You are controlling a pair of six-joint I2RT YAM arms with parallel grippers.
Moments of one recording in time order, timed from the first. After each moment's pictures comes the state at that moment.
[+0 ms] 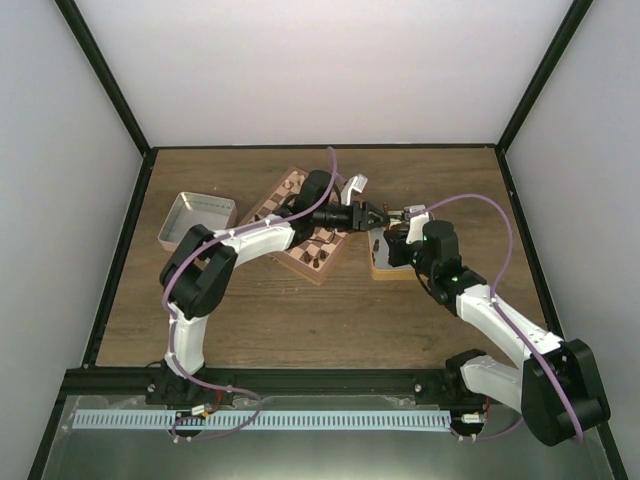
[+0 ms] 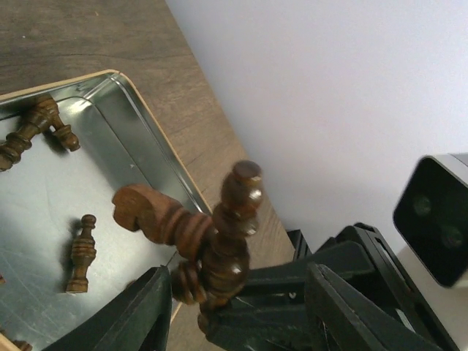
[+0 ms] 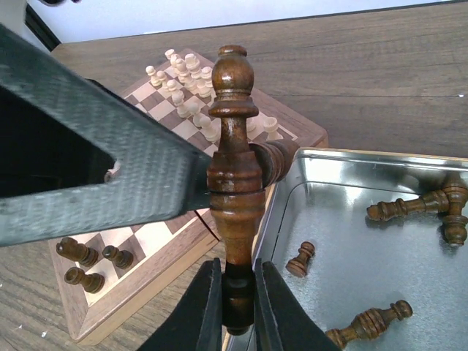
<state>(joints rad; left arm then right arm) -0.70 1.99 1.38 0.25 0.73 -0.81 0.36 1.08 0.53 0.10 -0.15 0.24</state>
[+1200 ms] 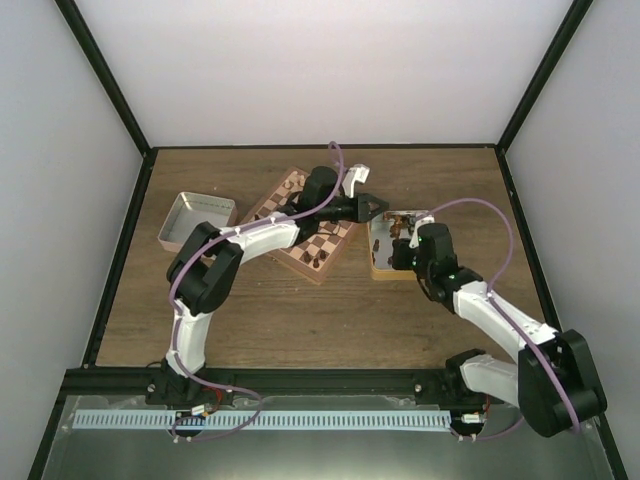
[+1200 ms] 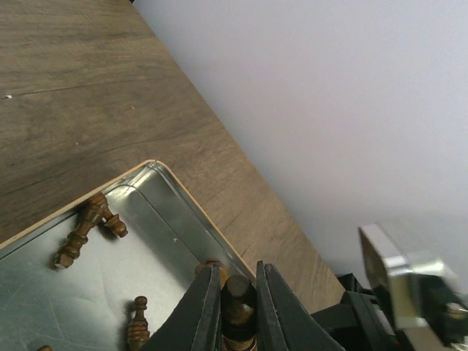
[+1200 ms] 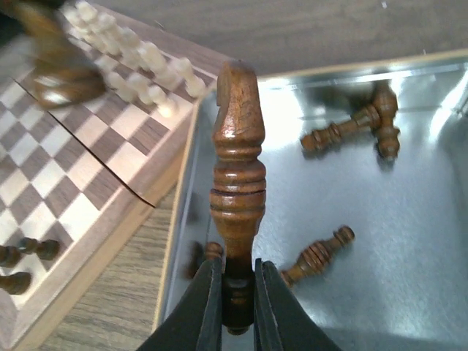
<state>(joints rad) -0.70 2.06 1.45 0.33 0.59 -0.68 0.36 1.12 0.53 0.00 -0.02 0.34</state>
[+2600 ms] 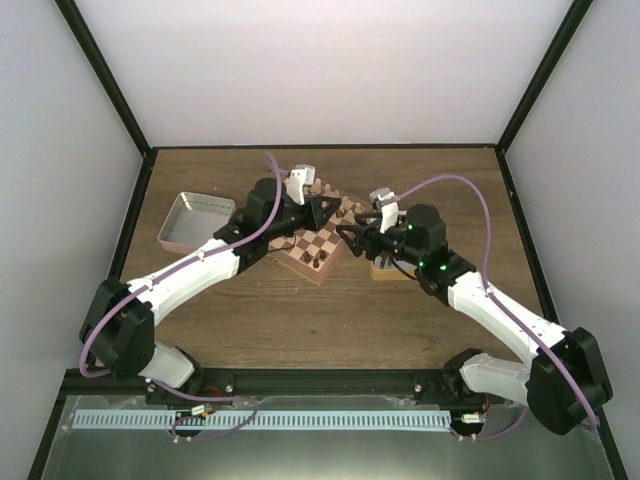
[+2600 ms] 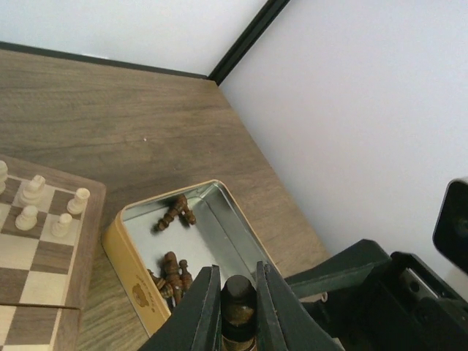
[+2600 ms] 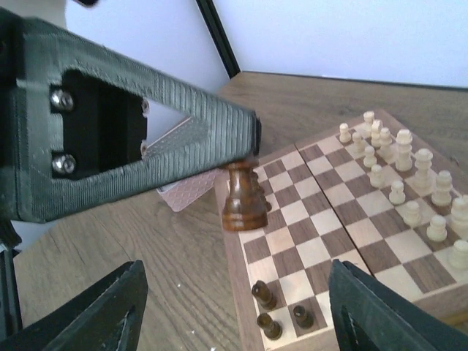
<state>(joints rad) -0.67 1.47 1.06 0.14 0.27 -0.63 0.53 1.13 0.72 0.15 -0.40 0.27</state>
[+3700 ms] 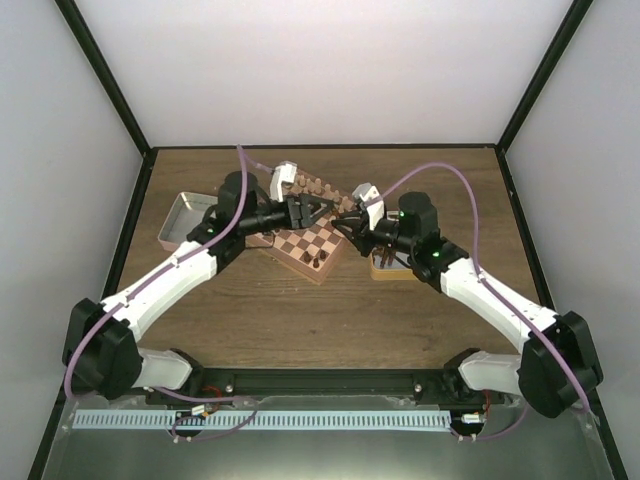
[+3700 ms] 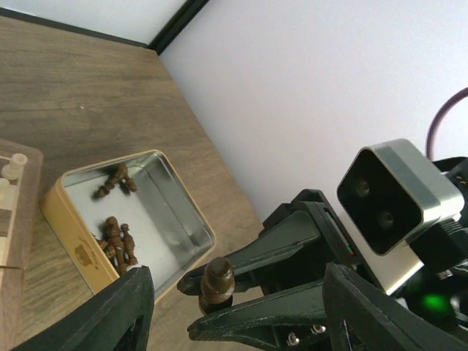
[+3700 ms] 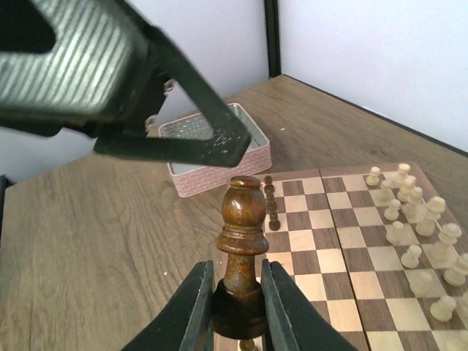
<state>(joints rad) -0.58 1.36 1.04 0.07 0.55 -0.73 0.53 1.23 0.82 0.13 -0.50 0.00</state>
